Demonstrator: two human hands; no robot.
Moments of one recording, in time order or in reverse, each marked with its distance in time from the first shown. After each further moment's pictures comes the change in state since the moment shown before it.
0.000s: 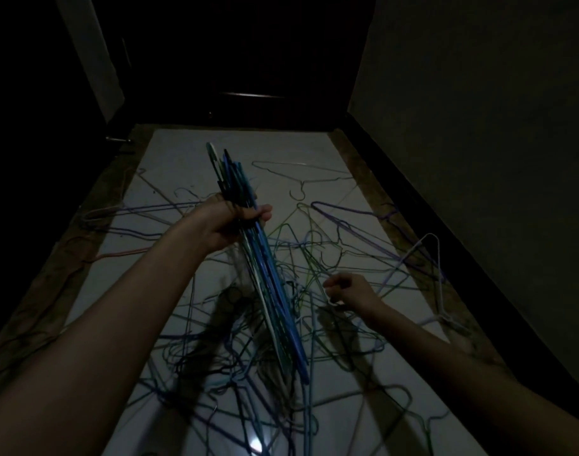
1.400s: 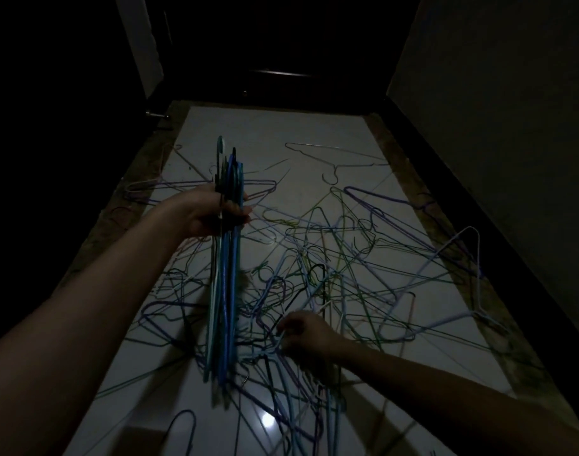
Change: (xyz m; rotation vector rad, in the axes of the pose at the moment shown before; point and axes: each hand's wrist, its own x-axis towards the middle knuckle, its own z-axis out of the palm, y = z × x) left_hand -0.017 0.006 -0.087 0.351 0.101 -0.142; right_hand -0.036 0.035 0.122 -0.365 -0.486 -0.215
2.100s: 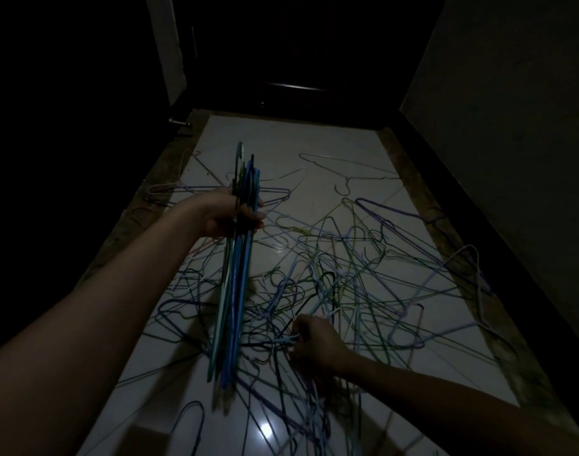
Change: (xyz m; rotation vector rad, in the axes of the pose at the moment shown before) left_hand -0.017 0.007 -0.007 0.053 -0.003 -0.004; right_hand -0.012 -0.023 0.005 -0.317 0.114 -0.014
